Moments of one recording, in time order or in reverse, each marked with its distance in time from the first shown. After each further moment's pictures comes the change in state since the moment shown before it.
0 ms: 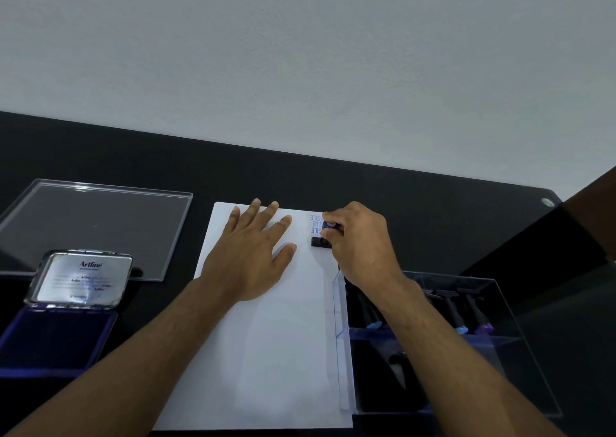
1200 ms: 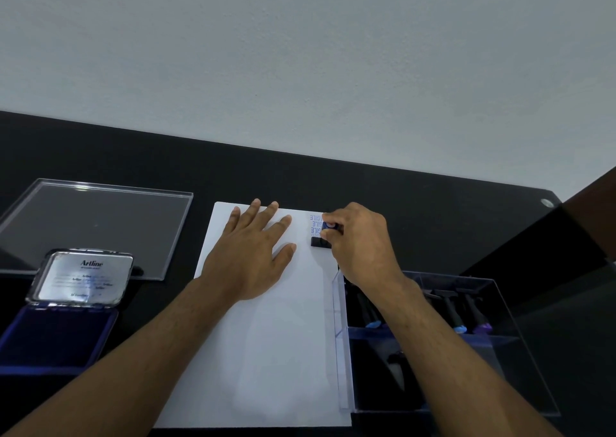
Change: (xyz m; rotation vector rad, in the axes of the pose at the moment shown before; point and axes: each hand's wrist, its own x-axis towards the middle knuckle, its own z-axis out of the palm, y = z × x) left_hand 0.001 -0.002 0.003 -0.002 0.007 0.003; right_hand 0.001 0.001 -0.001 0.067 -0.032 0.069
